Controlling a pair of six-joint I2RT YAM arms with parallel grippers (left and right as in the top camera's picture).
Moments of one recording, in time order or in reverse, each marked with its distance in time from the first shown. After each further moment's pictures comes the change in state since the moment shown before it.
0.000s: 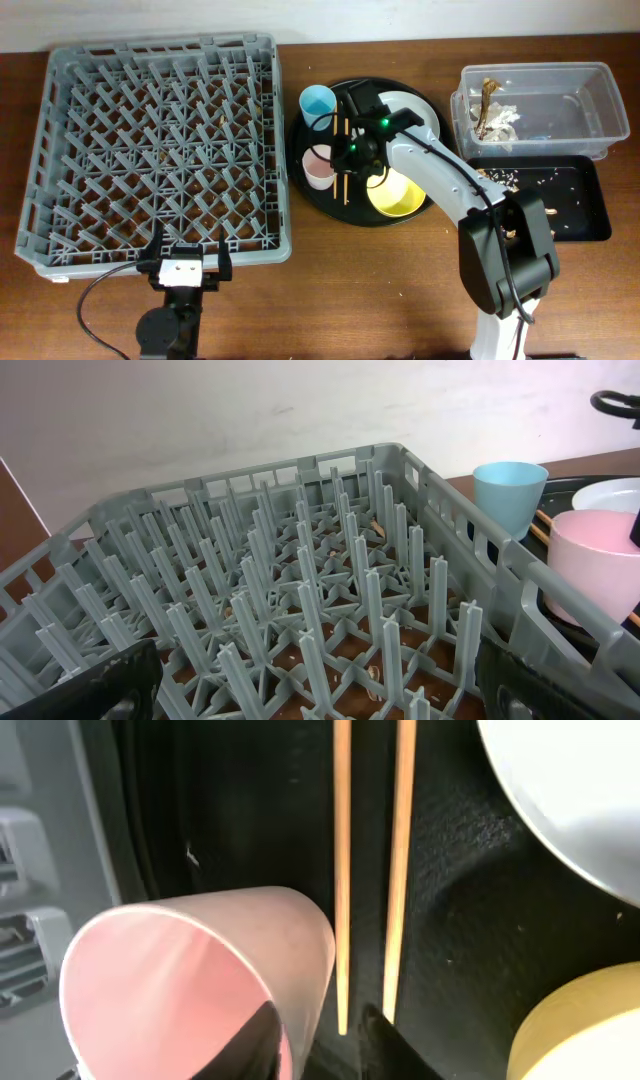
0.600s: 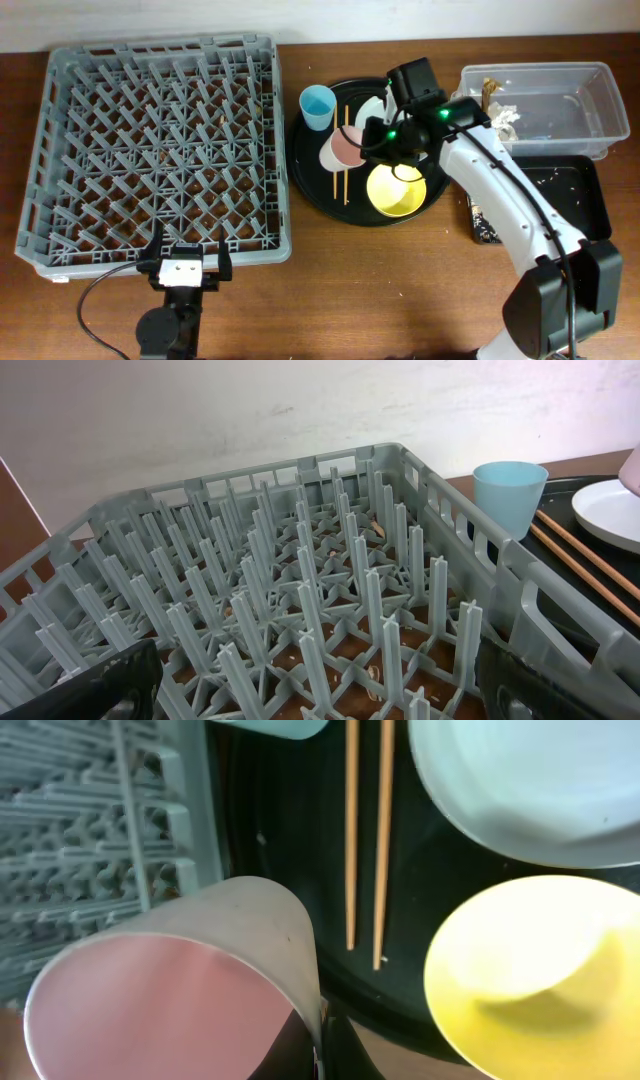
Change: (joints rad) left arm 0.000 0.000 0.000 0.000 0.000 0.000; right arm -0.120 -0.246 0.001 -0.159 -0.127 -0.071
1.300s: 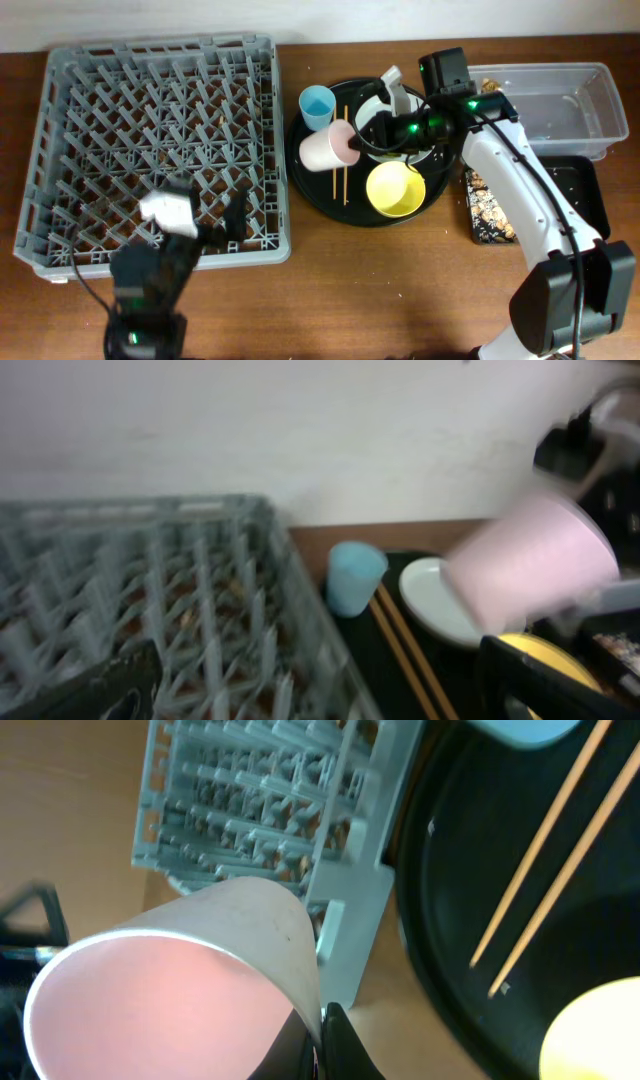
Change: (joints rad) left arm 0.002 0.630 0.435 0.141 0.331 -0.261; right arm -0.102 -0.003 0.000 0.037 -0.477 -0.309
